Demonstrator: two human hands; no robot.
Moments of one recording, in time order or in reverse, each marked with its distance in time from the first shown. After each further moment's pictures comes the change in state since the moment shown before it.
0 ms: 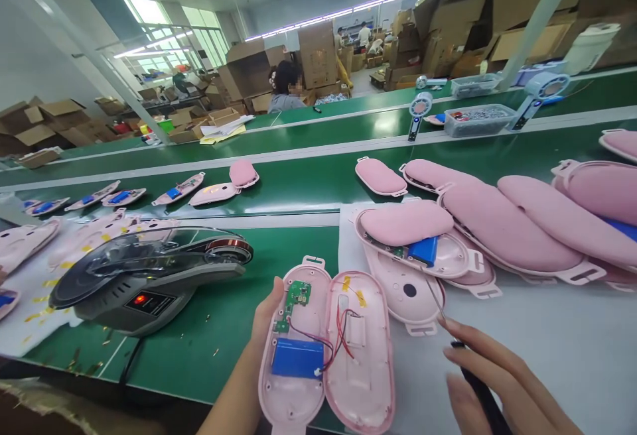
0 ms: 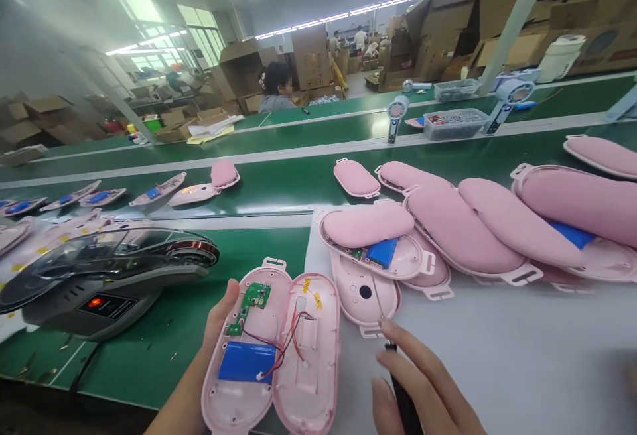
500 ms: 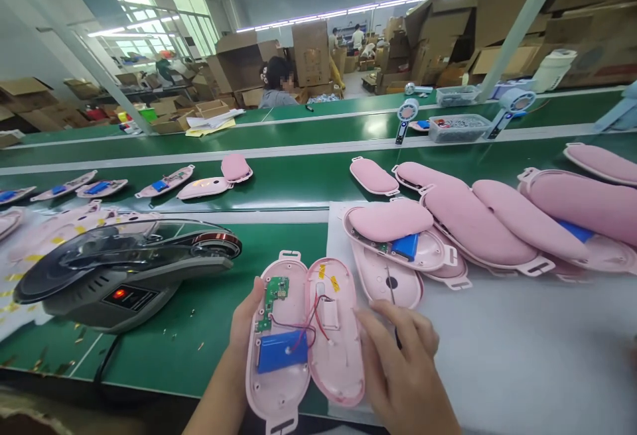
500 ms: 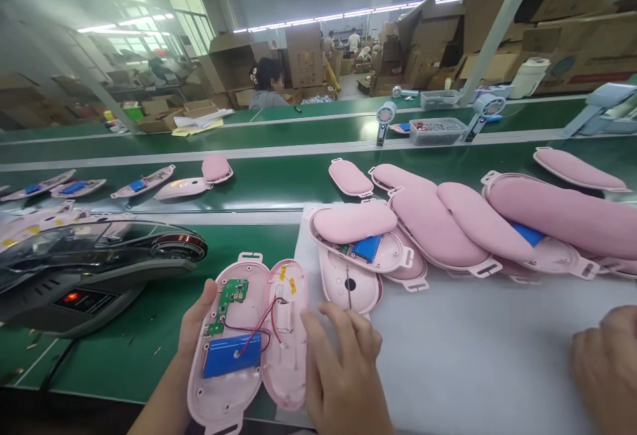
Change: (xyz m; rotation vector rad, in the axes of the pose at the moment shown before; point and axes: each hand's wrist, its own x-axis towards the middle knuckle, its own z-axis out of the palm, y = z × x) left_hand -0.015 -0.002 0.011 -0.059 0.062 0.024; right_hand 0.002 -0.026 0.032 0.034 -0.145 -0.175
